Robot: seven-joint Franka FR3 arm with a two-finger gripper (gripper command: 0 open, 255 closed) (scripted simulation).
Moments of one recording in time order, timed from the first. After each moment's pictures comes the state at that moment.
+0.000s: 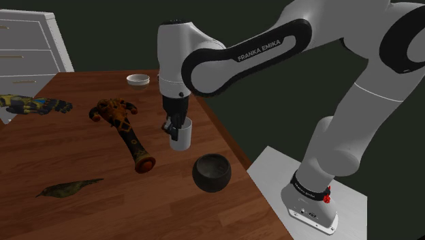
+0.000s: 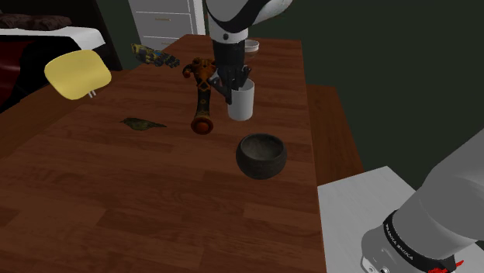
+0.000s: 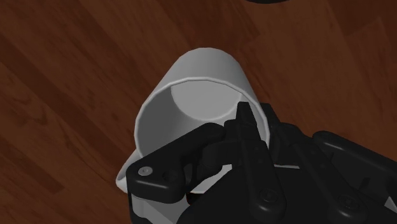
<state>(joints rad) 0.21 -0.11 0.42 -2.13 0.01 2.08 0.23</state>
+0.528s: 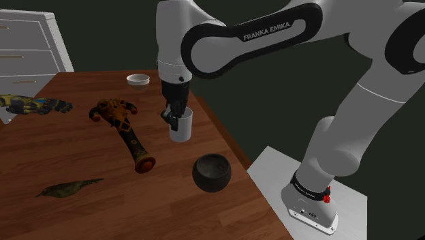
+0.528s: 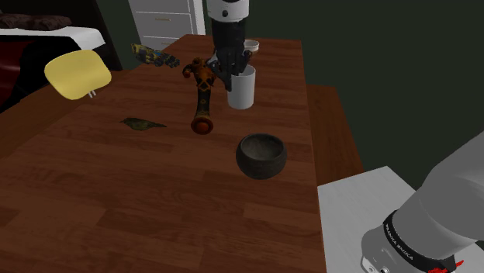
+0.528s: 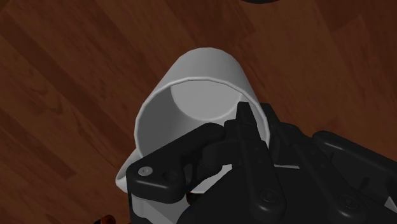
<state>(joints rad) 0.21 -0.14 0.42 -2.06 0.02 1.97 0.22</state>
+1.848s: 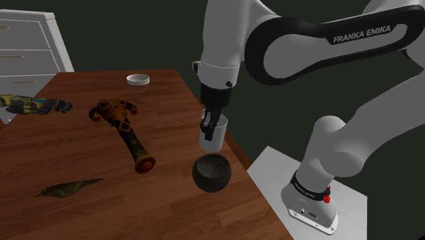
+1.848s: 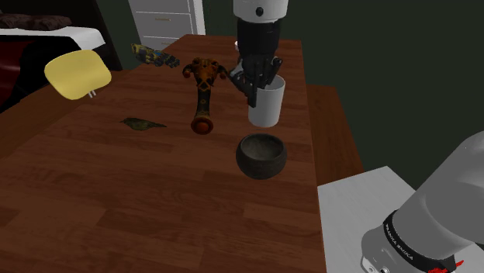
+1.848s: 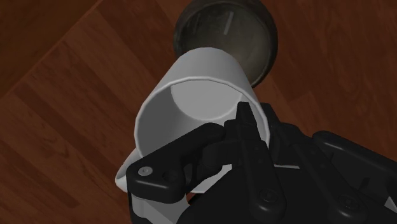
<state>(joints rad) 0.29 -0.52 0.41 -2.33 0.17 1.88 0.22</state>
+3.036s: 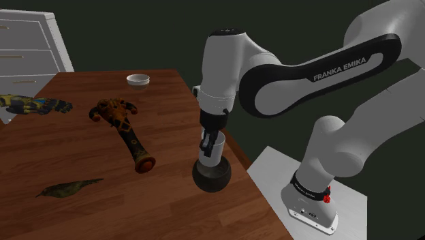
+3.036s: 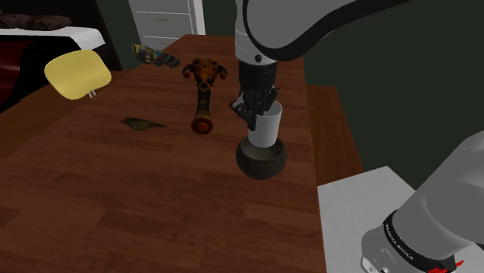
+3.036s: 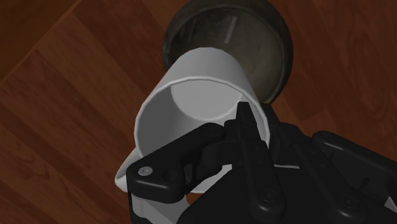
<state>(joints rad) 0.30 -0.49 0.44 -2.48 0.19 2.06 0.22</state>
